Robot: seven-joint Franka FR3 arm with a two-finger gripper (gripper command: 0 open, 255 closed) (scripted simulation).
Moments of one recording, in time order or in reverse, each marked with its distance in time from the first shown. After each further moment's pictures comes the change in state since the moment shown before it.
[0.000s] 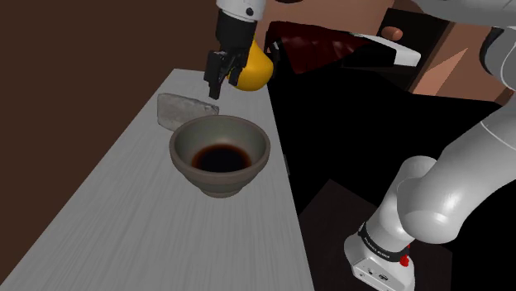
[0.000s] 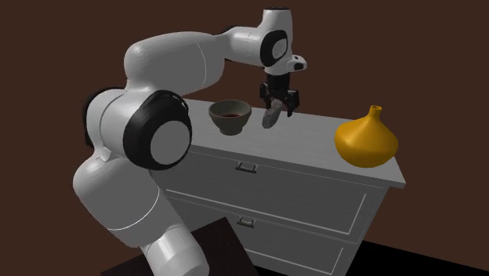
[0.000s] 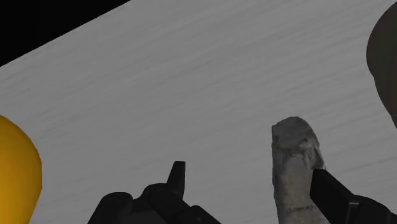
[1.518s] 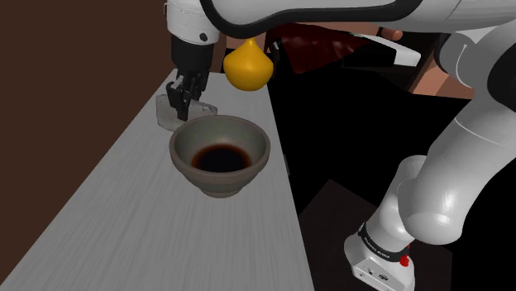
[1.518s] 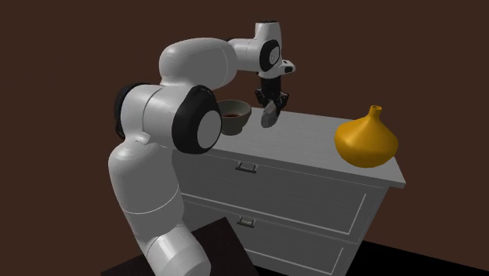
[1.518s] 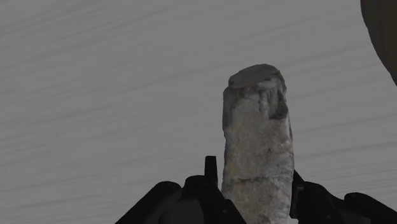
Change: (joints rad) arm 0.057 0.197 0.085 0.114 -0.088 0.075 0.022
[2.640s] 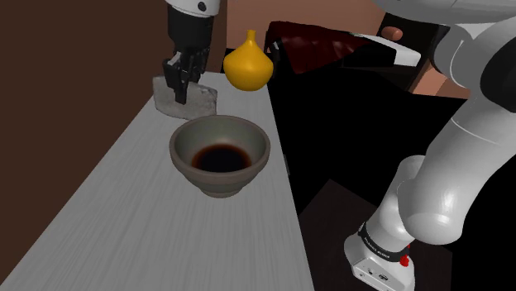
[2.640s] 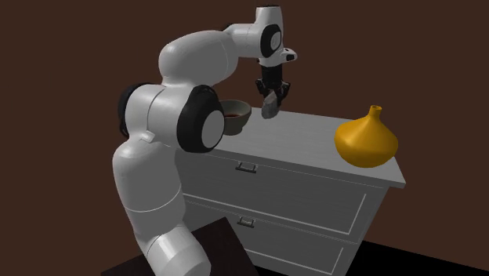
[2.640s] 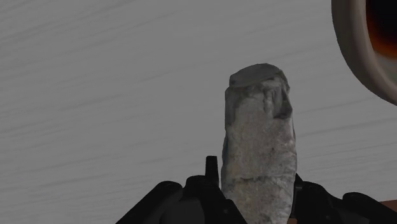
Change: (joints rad) arm 0.002 0.025 0.002 0.137 -0.007 -0.115 -0.001
